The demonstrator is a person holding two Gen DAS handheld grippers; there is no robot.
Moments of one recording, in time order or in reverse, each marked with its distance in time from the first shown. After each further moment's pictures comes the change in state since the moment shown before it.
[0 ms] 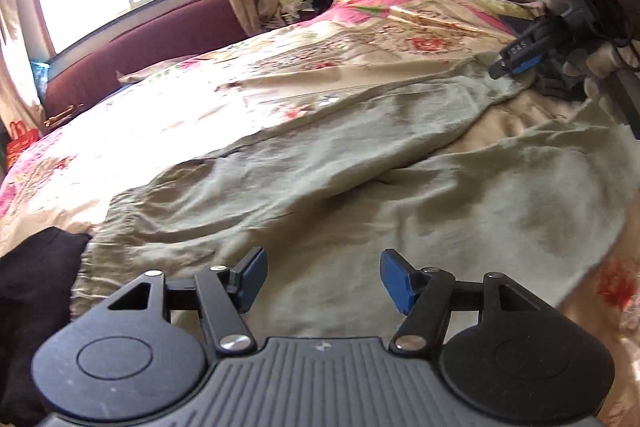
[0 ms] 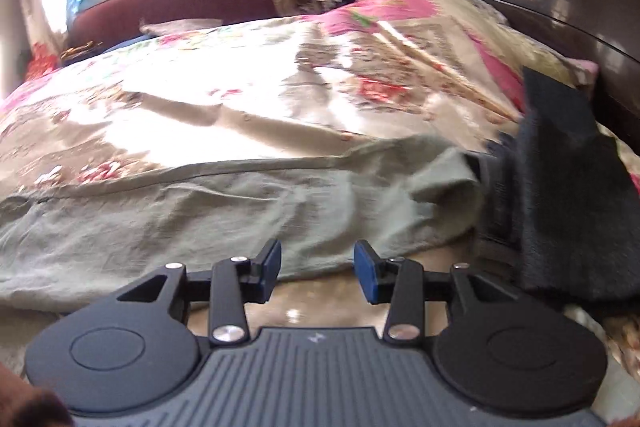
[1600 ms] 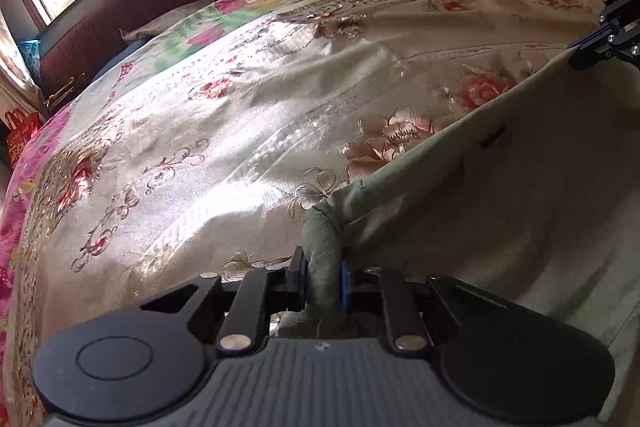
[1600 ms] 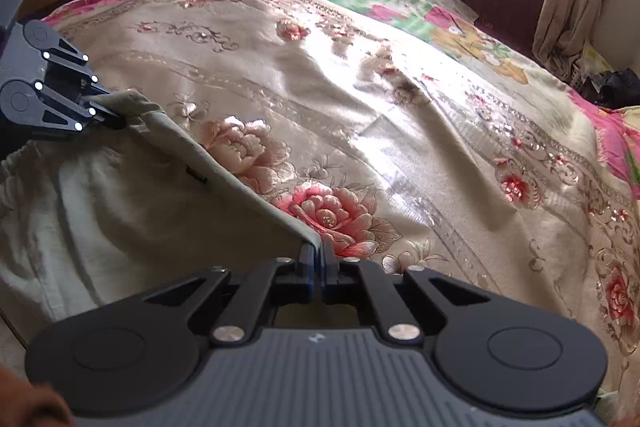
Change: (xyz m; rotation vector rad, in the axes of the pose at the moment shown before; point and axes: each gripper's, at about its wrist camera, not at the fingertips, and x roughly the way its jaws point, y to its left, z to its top) left arm 0.147 0.178 0.086 0.062 0.200 0.015; right arm 0.049 0.181 0.090 -0.578 0.086 0.347
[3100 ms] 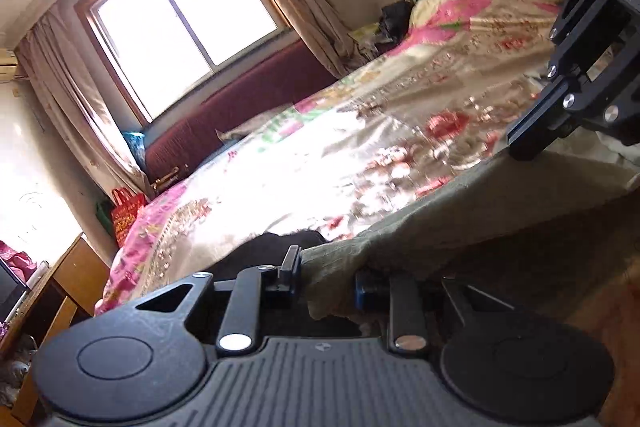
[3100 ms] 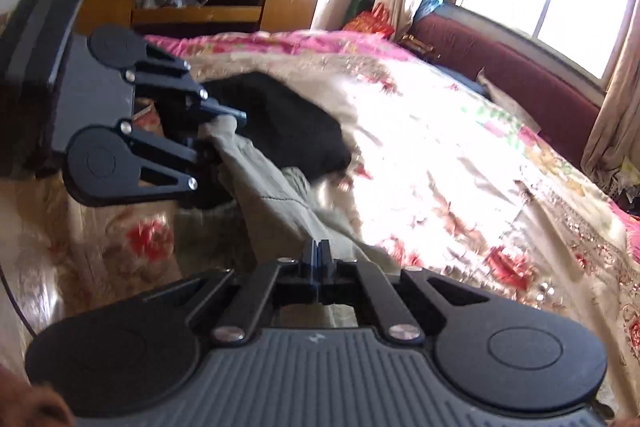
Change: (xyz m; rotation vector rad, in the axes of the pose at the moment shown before) left arm -0.206 -0.142 -0.156 0.071 -0.346 0.325; right arm -0.131 0.257 -0.049 -0.187 -0.260 0.107
